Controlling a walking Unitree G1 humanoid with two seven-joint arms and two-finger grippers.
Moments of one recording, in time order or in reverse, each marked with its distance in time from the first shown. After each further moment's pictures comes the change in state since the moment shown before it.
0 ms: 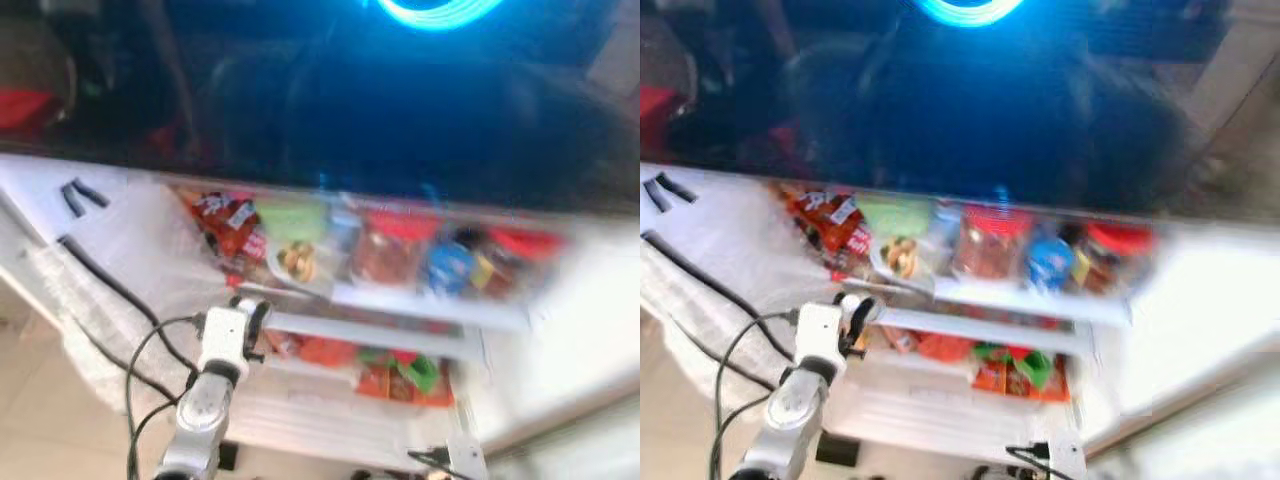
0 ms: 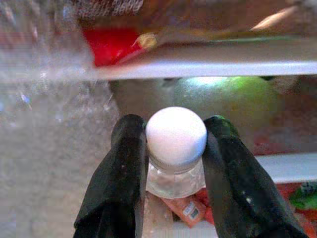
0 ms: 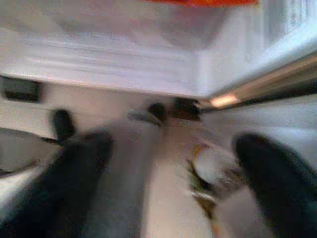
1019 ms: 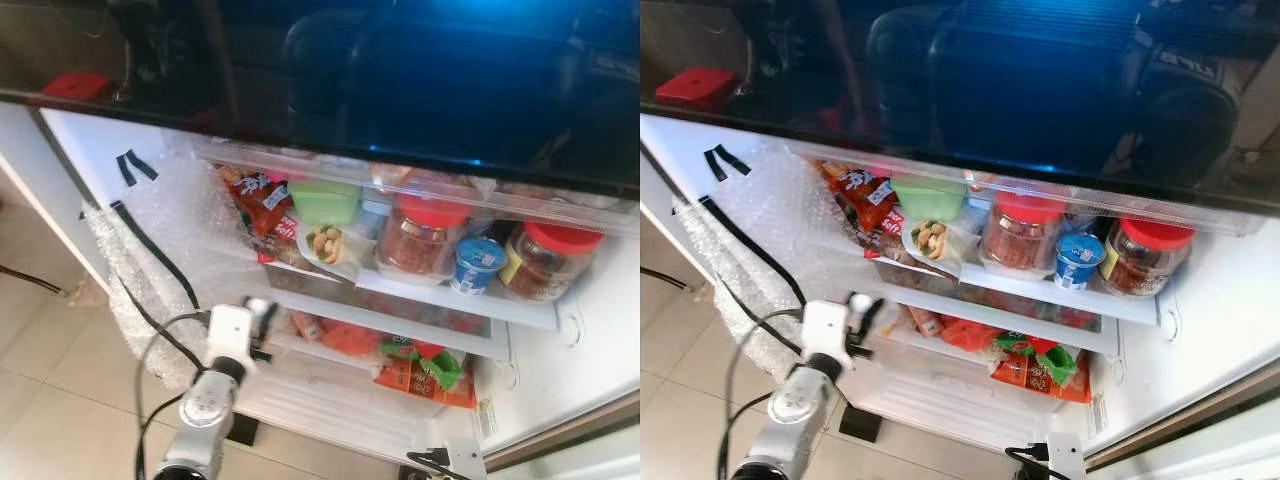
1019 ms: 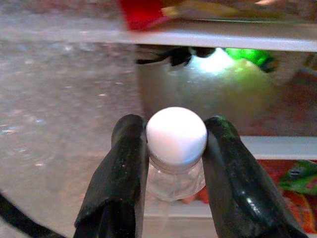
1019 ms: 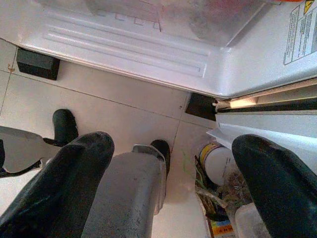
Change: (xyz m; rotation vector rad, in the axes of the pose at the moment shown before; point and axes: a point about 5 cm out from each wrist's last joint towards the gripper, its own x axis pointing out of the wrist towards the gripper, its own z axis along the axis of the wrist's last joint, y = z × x) left arm 0.003 -0.012 0.002 -0.062 -0.006 -0.110; right arm 0.000 -0.001 -0.003 0.004 0.015 0.007
